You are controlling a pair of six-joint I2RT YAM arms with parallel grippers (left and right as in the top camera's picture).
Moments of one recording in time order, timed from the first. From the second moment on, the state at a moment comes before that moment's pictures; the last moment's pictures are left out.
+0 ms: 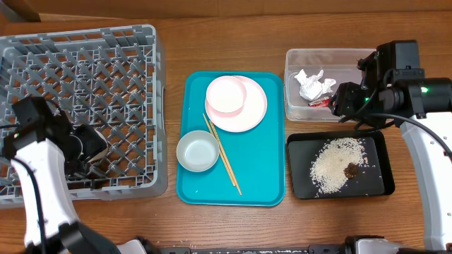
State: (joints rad) left arm 0.54 1.48 1.16 -1.04 0.11 -0.16; right arm 0.03 1.45 1.48 -1.22 -0.22 0.30
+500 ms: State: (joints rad) left arm 0.41 1.45 1.27 -1.02 0.22 -0.15; right arm -0.09 1.45 1.49 -1.27 -0.22 0.25
